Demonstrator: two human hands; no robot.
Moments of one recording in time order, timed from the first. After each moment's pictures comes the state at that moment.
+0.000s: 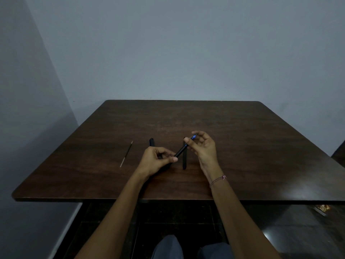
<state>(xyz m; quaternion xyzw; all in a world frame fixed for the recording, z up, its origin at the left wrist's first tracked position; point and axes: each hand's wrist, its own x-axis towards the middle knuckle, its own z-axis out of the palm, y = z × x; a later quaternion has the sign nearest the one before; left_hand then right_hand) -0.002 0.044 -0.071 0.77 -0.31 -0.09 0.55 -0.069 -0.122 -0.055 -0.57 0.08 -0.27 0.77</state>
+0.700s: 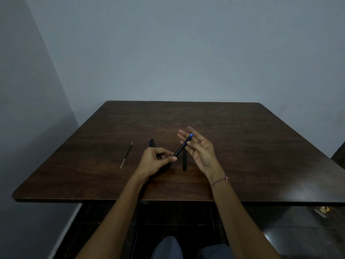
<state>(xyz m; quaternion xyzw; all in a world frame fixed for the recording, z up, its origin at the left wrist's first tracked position) 0.001 0.043 -0.073 0.77 -0.29 -0.09 0.56 -0.069 -0.127 -0.055 -0.46 -0.02 -0.15 0.87</state>
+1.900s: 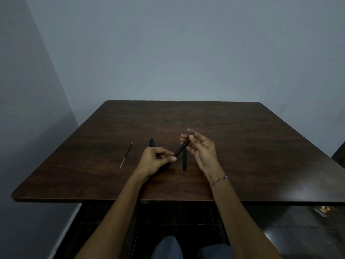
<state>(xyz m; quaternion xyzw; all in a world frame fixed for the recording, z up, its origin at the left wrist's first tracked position) -0.001 0.045 -0.073 0.77 -0.29 -0.08 0.57 -0.066 -0.124 -0.059 -0.49 0.00 -0.20 0.85</state>
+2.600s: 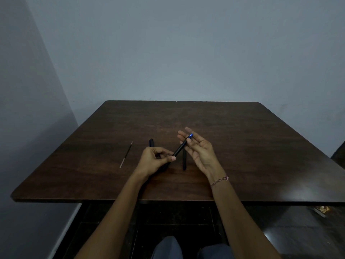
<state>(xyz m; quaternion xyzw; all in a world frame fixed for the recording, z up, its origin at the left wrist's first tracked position) -0.007 0.044 -0.066 0.77 -0.28 -0.09 0.56 -0.067 -0.128 -0.061 -0.45 -0.03 -0.14 0.88</state>
